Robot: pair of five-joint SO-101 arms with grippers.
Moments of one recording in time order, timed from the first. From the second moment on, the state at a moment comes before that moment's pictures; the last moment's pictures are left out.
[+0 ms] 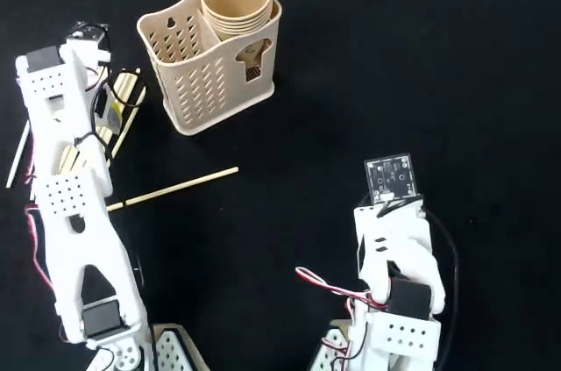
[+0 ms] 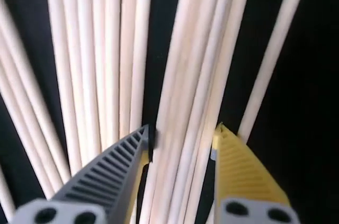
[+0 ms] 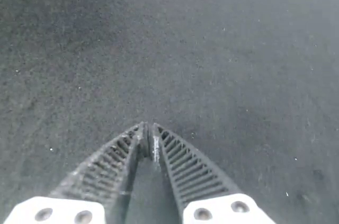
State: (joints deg) left arm -24.2 67.9 -71.7 96.0 -26.8; right arm 10.5 -103.1 96.5 55.2 21.0
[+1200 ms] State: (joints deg) left arm -24.4 61.8 -94.0 100.6 -15.5; right arm 10.5 -103.1 96.5 55.2 21.0
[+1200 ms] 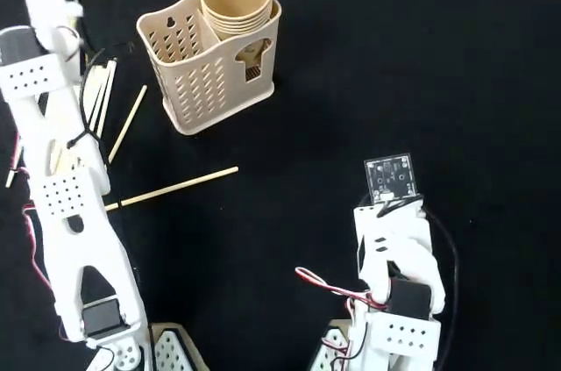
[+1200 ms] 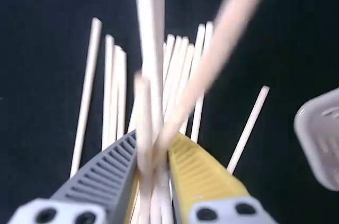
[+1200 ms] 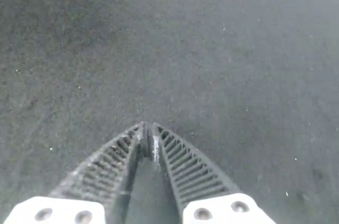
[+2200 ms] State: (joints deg) left arm -12.6 23.0 -94.2 91.3 -2.9; right arm 9.1 -103.1 96.5 55.2 21.0
